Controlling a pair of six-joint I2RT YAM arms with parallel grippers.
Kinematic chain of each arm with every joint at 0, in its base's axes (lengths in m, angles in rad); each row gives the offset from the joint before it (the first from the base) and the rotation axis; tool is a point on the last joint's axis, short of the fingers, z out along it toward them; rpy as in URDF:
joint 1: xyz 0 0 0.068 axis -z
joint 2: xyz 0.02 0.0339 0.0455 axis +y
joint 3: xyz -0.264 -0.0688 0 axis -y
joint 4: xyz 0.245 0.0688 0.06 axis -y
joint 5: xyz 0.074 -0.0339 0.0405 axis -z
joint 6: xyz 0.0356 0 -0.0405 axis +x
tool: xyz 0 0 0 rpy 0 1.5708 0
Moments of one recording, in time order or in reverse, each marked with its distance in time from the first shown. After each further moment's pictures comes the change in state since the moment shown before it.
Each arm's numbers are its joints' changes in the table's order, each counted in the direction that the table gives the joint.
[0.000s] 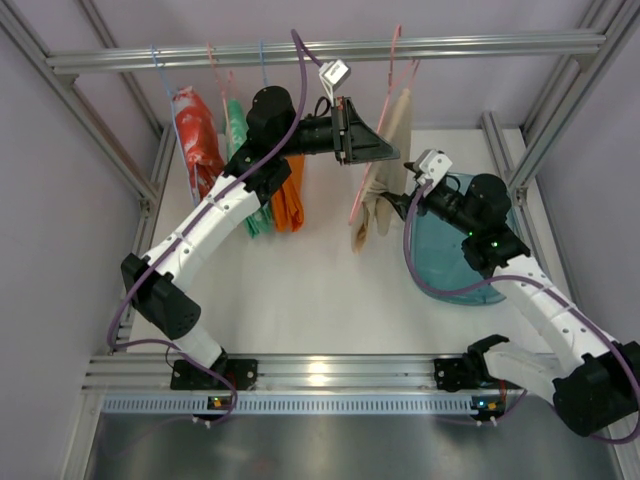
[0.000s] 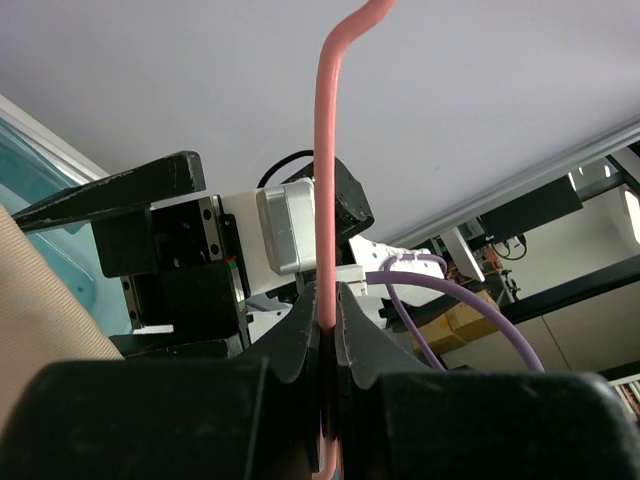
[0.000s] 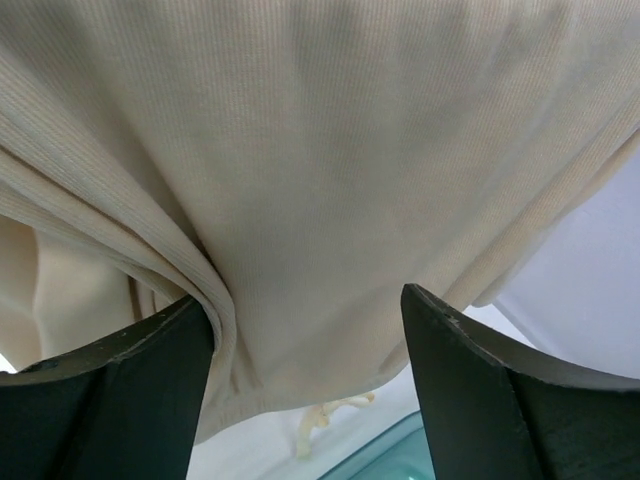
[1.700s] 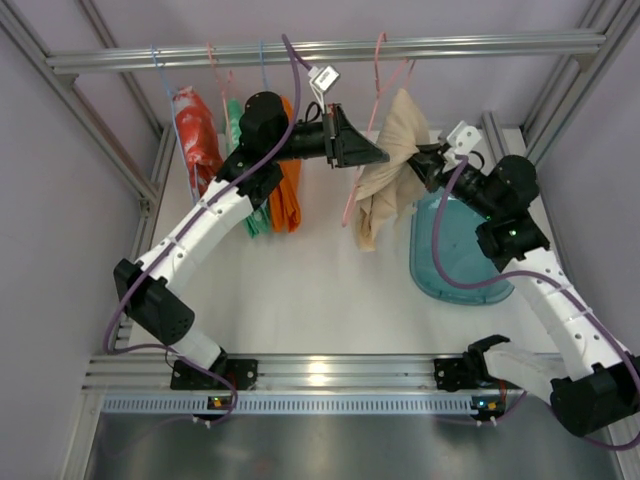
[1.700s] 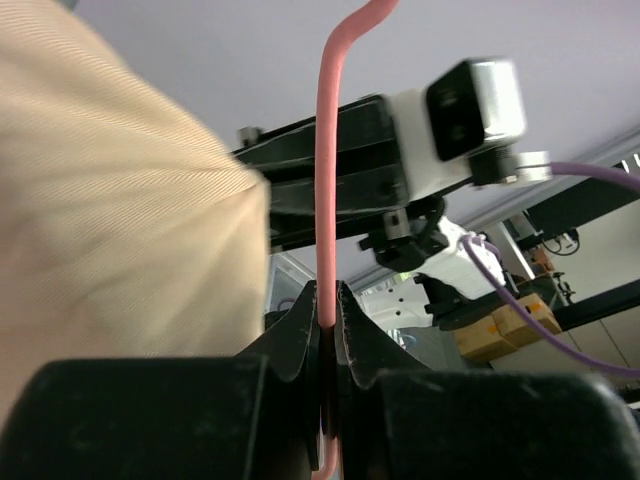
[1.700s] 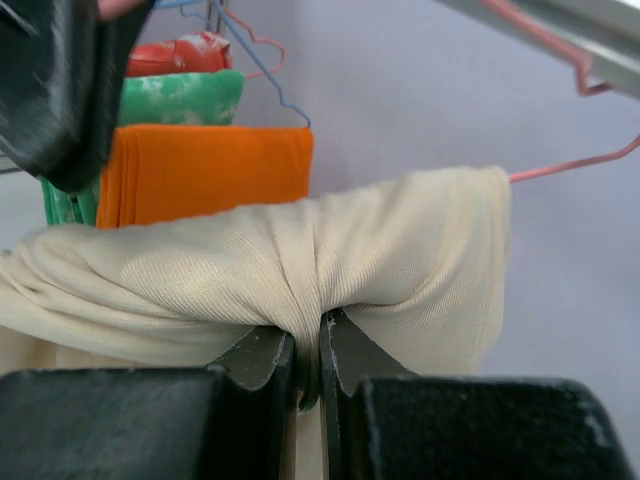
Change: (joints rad) left arm -0.032 -0.045 -0.081 0.003 -0.004 0.111; right arm 0.043 0.018 0.177 0.010 -0.060 0.095
